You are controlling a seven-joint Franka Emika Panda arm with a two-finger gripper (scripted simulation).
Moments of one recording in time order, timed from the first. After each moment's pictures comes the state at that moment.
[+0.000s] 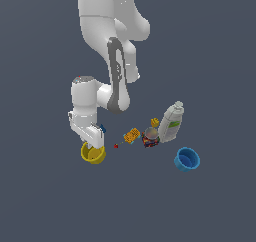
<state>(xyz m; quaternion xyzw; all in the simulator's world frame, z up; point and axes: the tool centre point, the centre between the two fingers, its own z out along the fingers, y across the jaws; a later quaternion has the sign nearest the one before) 0.049 -0.183 0.074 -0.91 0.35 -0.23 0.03</state>
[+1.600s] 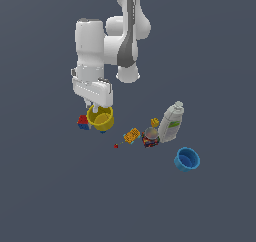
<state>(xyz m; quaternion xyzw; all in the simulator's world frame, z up) -0.029 -0.140 0.223 -0.91 0.35 -0.23 0.04</state>
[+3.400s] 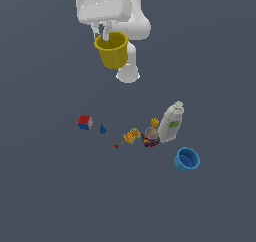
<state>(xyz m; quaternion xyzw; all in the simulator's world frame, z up) -0.131 -0.083 0.440 -0.91 0.35 -0.23 0.03</state>
